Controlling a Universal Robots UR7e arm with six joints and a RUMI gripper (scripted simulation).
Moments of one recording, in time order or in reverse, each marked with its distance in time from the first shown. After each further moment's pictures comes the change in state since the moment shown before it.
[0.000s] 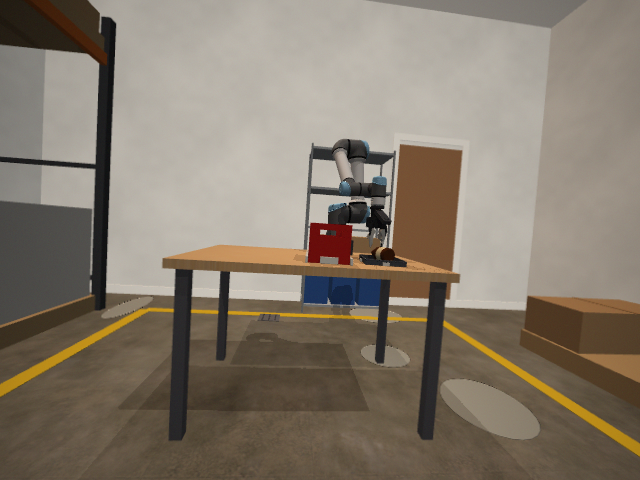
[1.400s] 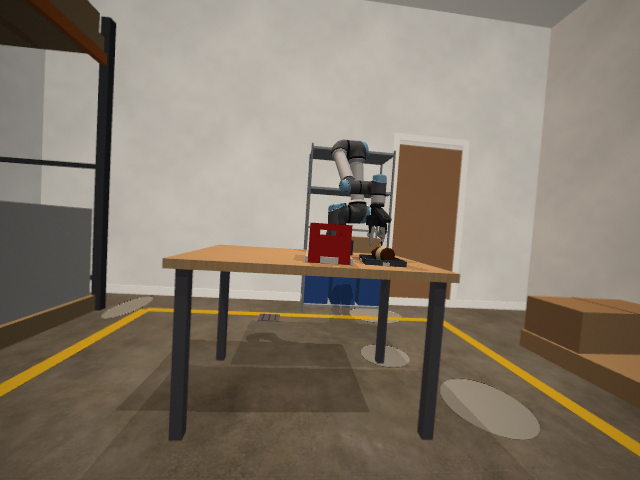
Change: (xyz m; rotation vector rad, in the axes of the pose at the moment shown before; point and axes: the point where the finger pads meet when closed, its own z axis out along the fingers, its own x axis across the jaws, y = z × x) arm 0.000 0.001 -0.010 -0.001 0.000 0.000
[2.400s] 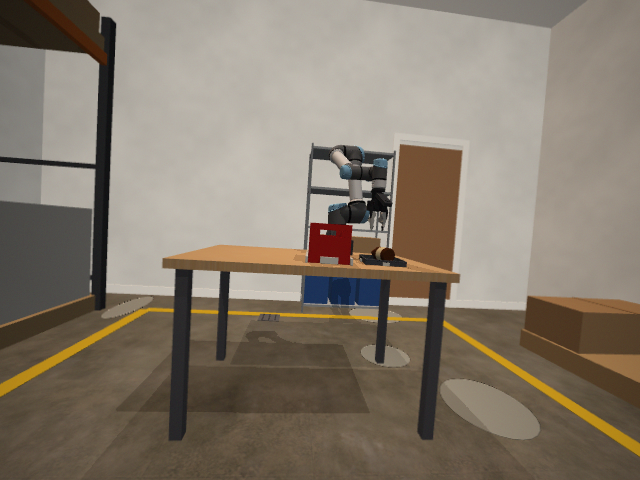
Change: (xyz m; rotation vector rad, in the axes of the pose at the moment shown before) arm 0.001 0.000 -0.079 0.000 0.000 0.000
